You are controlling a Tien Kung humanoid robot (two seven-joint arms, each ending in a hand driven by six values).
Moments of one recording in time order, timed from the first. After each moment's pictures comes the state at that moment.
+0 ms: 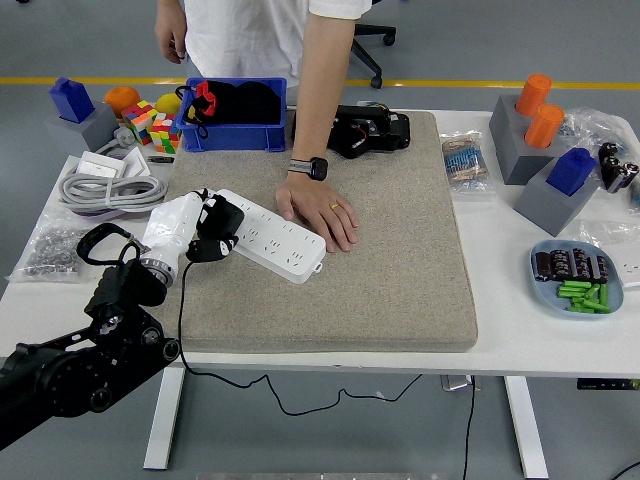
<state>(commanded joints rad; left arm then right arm) -0.52 0.25 -0.61 -1.08 1.76 0.52 0.40 0.13 -0.27 1.28 0.22 -1.09 -0.06 -0.07</state>
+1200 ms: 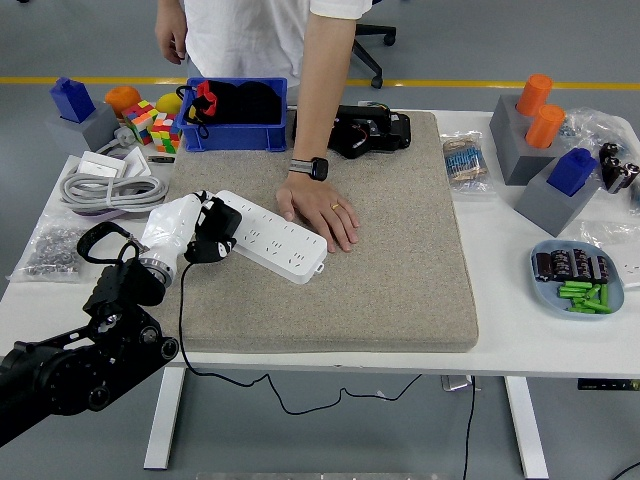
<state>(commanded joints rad) -0.53 0.26 -0.60 -1.08 1.76 0.50 0.41 0.13 -0.27 1.28 0.22 -1.10 -0.06 -0.07</state>
